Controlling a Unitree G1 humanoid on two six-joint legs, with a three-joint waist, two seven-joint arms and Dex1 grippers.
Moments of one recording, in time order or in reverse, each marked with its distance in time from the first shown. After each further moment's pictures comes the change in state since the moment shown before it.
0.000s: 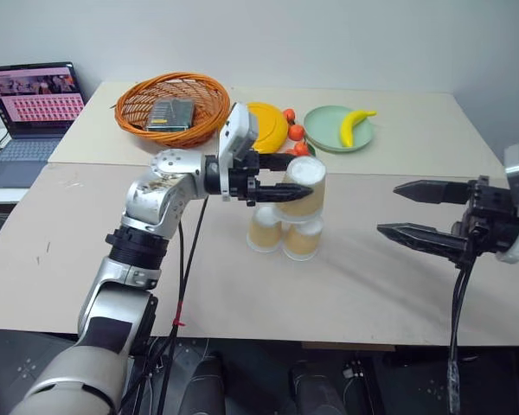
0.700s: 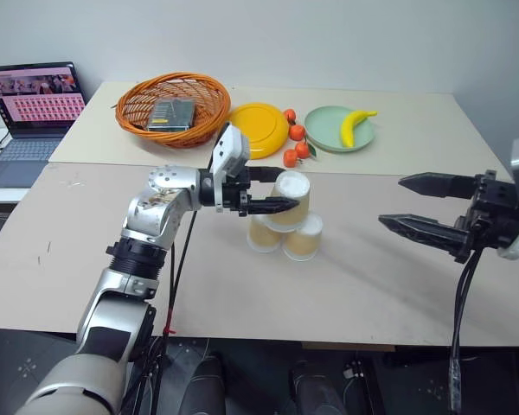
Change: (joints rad) left arm 0.086 0.003 0.013 0.022 0.077 -0.079 -0.003; right arm -0.018 -0.022 0.010 0.018 0.028 -0.007 -0.056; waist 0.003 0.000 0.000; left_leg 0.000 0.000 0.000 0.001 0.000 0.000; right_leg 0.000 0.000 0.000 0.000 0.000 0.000
